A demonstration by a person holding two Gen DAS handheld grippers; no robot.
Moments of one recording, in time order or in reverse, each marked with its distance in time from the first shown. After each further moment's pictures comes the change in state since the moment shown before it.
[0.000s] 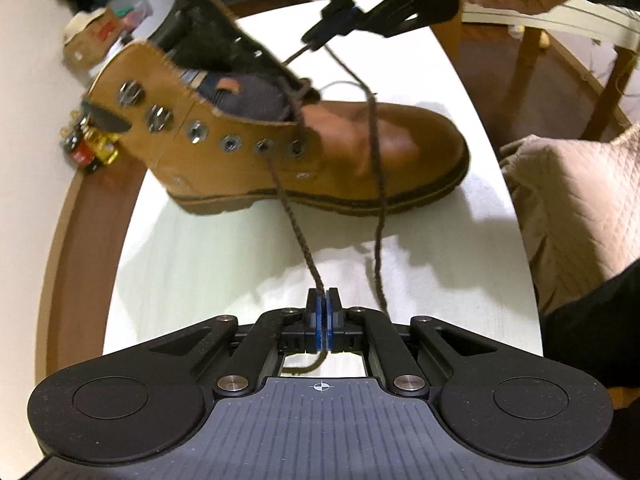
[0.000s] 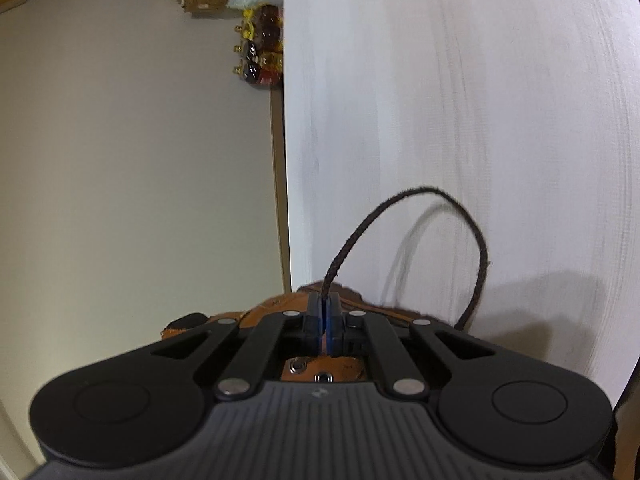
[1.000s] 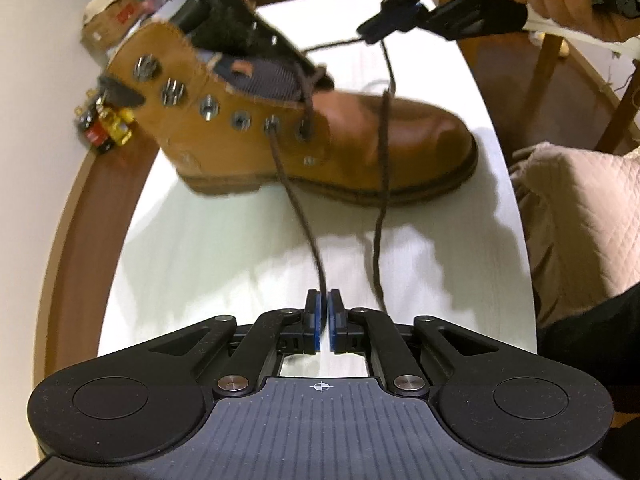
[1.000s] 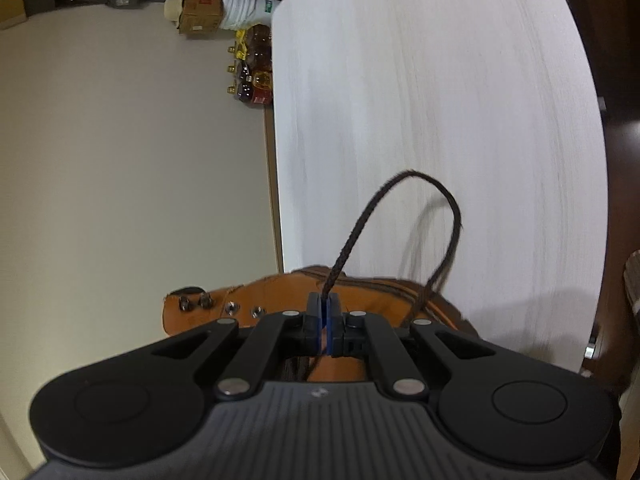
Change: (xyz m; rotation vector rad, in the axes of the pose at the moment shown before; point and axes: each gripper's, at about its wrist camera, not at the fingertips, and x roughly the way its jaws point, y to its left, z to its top) left arm 0.004 -0.004 -0.008 -0.099 0.059 0.040; right arm -0.020 -0.027 -0.032 0.062 -0.042 0.005
